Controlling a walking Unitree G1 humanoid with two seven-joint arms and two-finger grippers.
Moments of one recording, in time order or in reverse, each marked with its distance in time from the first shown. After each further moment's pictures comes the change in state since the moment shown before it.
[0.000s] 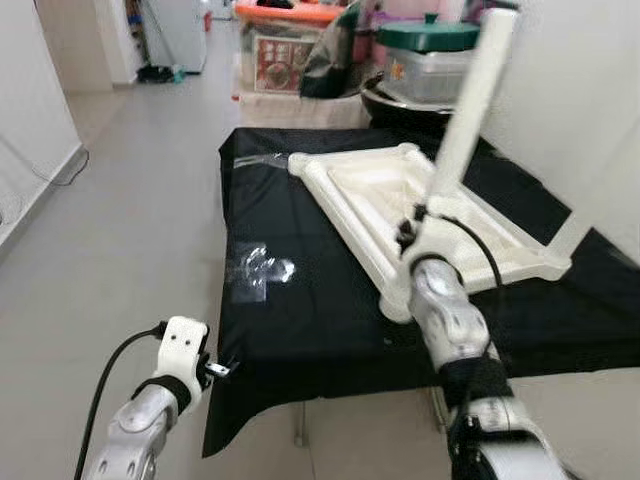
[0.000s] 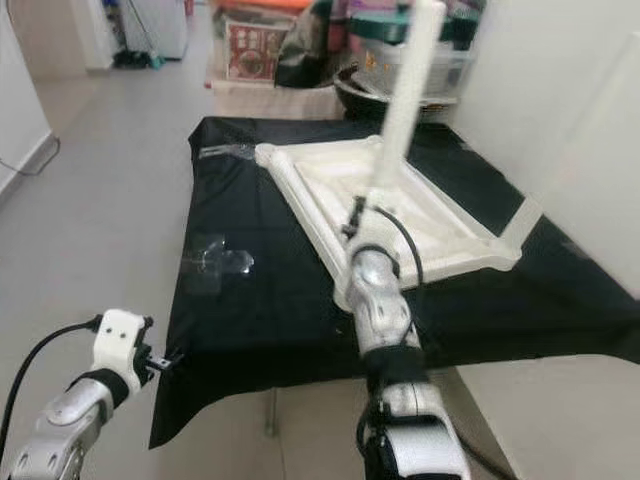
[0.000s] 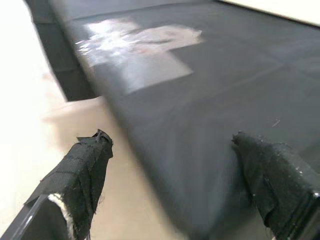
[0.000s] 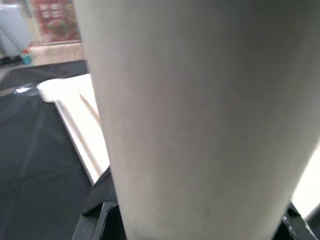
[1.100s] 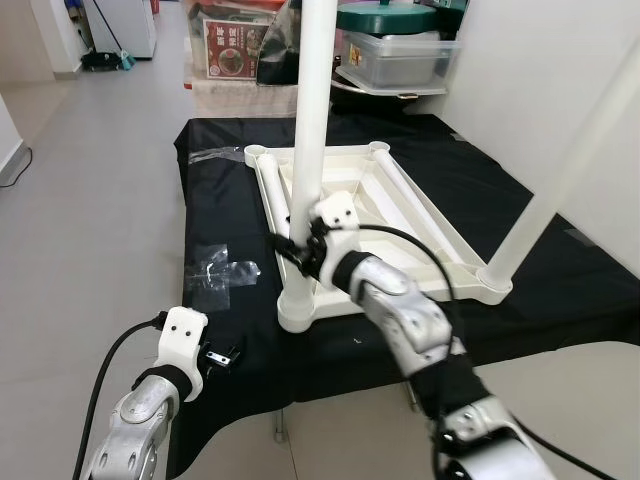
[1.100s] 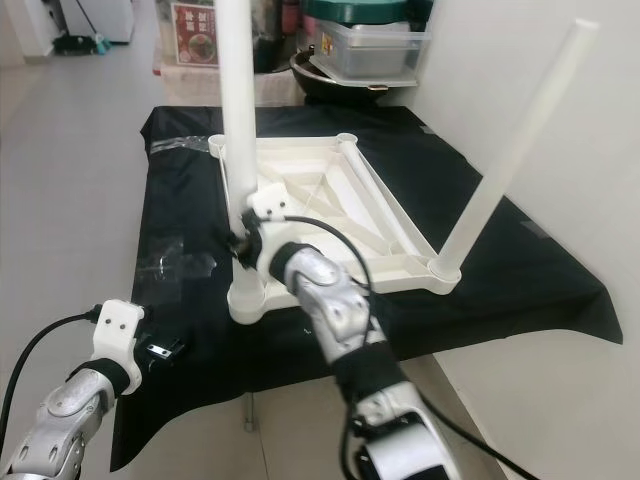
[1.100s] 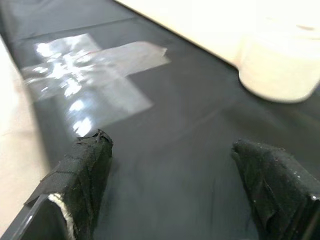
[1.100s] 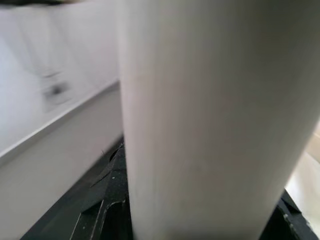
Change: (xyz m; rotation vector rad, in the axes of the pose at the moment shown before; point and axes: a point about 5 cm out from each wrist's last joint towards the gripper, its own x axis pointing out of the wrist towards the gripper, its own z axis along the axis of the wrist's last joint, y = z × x) left arm 0.001 -0.001 0.004 0.010 -0.027 0.001; right arm -0.006 0.075 0.010 -0.123 0.007 0.598
